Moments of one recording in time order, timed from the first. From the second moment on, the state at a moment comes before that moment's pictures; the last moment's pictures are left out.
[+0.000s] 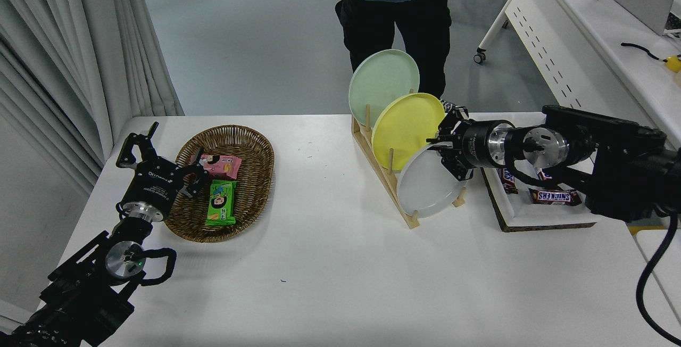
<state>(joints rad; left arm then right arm) -0.50 0.26 -1.08 -0.53 0.15 -0.58 -0.44 1.29 -0.41 -0.18 0.89 0.42 0.00 -0.23</state>
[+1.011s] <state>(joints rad) -0.50 0.26 -1.08 -0.53 0.15 -0.58 -0.44 1.58 -0.57 -0.05 0.96 0.55 -0.07 -0.50</state>
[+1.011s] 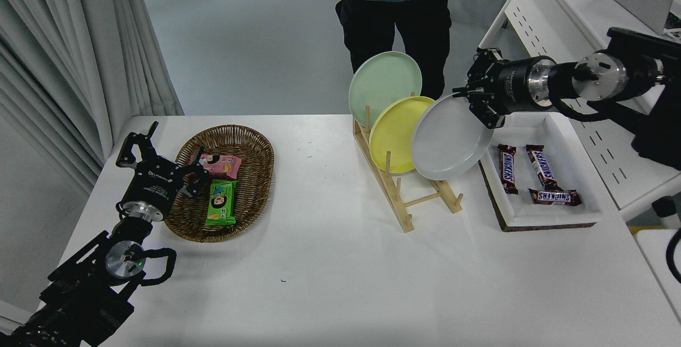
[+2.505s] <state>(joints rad) -0.50 0.26 -1.08 -0.53 0.15 -0.58 -0.44 1.44 -0.35 0.34 1.00 0.97 -0.76 -0.54</state>
